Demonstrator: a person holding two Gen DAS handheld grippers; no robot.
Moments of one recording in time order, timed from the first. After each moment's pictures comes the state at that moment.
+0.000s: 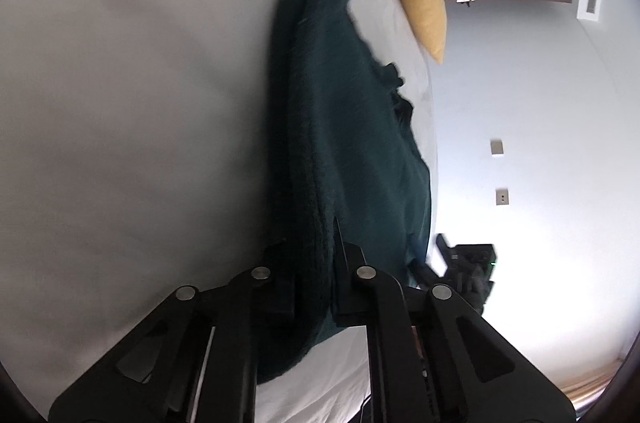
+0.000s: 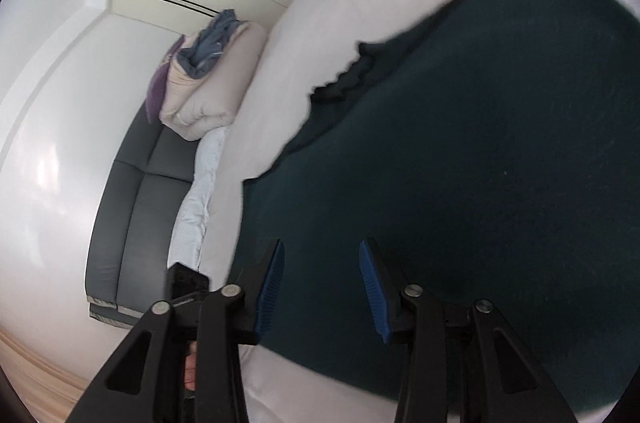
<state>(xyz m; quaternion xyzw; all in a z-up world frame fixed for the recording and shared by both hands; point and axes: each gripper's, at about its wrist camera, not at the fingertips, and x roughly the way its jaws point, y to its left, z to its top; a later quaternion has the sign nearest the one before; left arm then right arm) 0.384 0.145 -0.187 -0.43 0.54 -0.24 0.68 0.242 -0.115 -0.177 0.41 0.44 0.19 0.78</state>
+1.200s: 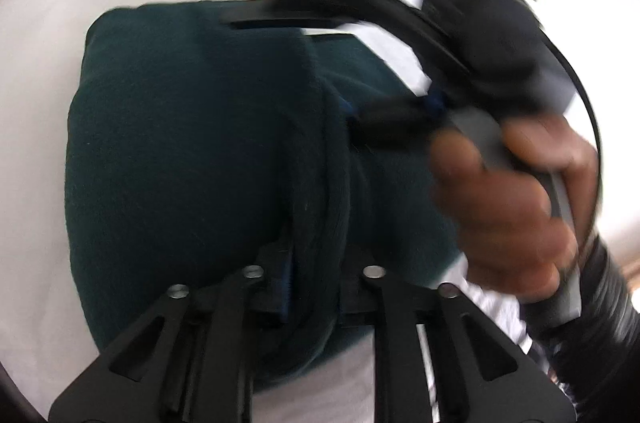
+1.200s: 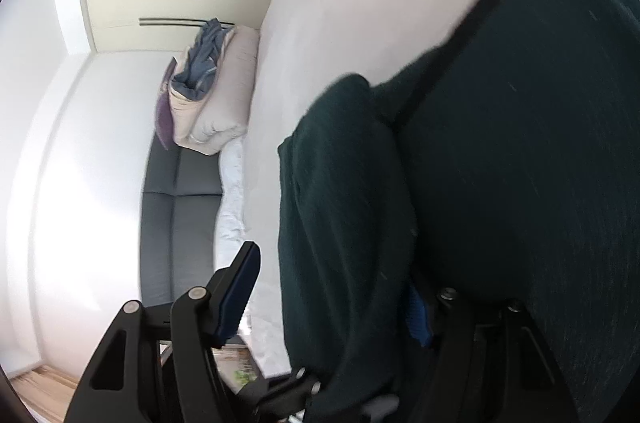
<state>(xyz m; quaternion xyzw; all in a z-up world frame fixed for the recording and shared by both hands) 0.357 -0.167 -0.111 -0.02 0.51 -0.33 0.80 0.319 -0.174 -0.174 0.48 0.47 0.23 0.70</state>
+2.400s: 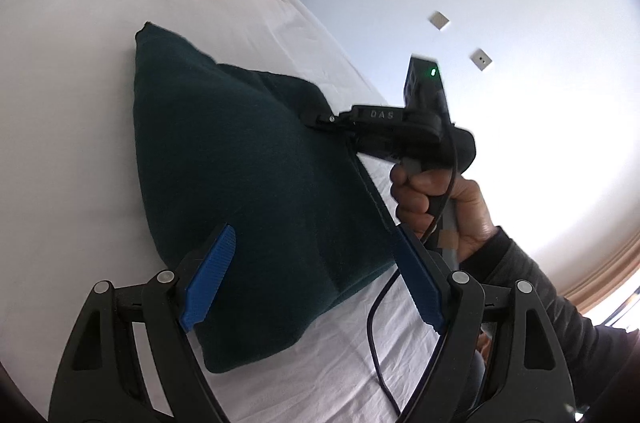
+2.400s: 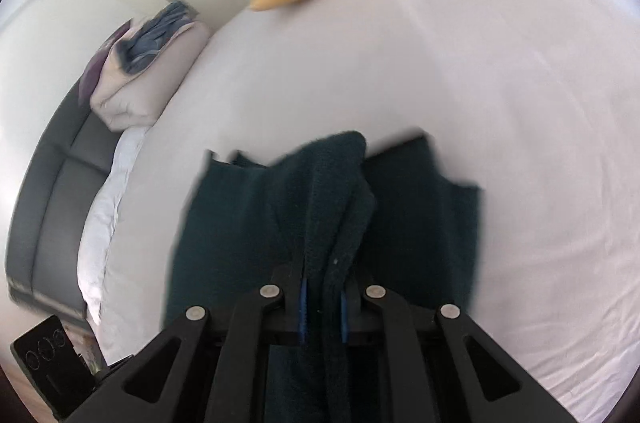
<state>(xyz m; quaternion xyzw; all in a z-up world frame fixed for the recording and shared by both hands) 0.316 -0.033 -0.103 -0.17 0.44 -0.39 0.79 0.307 -0.250 -0.153 0.29 0.47 0.10 0.83</state>
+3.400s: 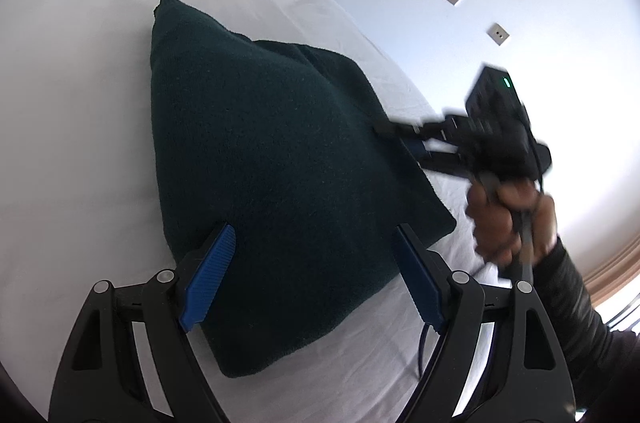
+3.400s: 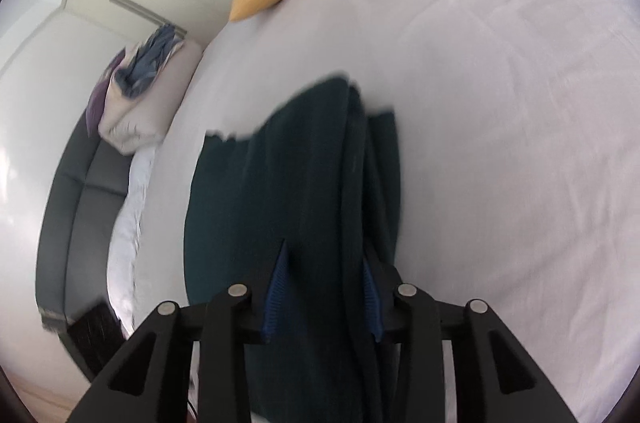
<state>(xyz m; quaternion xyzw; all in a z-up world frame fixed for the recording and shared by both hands) 0.318 0.011 -0.169 -0.12 0.46 -0.38 0.79 0.237 -0.269 -0.151 0.33 0.47 0.10 0.81</state>
